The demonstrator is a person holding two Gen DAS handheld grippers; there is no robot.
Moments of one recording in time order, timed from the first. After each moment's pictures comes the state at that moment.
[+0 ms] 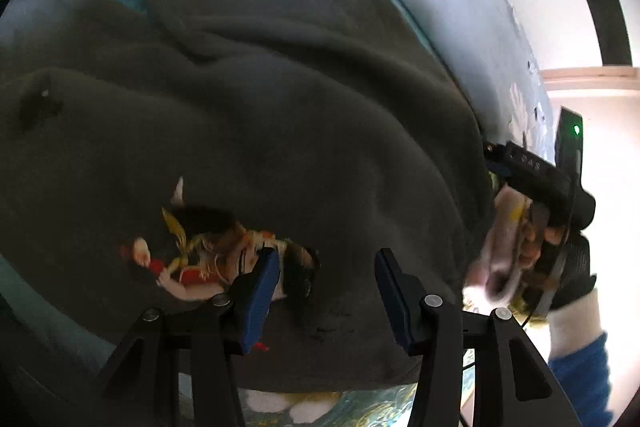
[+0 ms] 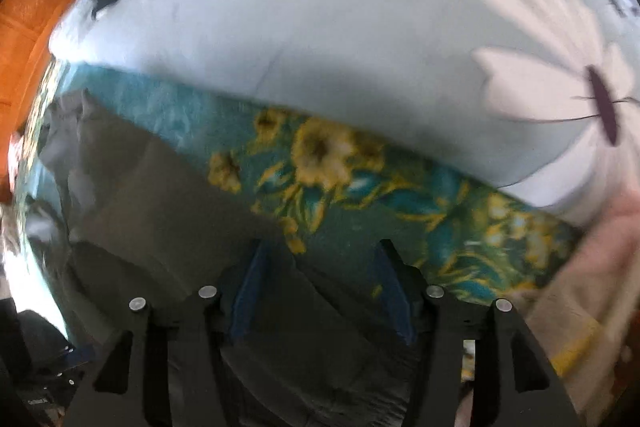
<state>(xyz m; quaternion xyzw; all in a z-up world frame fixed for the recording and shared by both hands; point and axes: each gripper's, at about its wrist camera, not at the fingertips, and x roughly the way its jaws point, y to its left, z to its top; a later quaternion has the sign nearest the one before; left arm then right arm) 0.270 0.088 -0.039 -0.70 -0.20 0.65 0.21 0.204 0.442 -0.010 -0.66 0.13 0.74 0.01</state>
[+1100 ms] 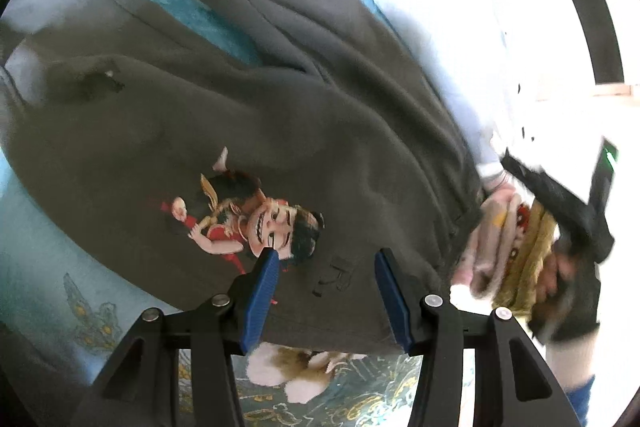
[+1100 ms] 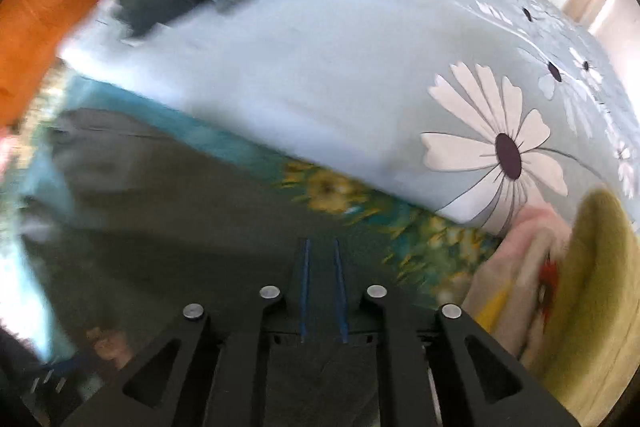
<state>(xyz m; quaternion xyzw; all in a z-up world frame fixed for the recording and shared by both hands) 0.295 0.042 0.012 -0.67 -0.23 0.68 0.19 0.279 0.382 0.109 -0.56 0.08 0.82 0.05</state>
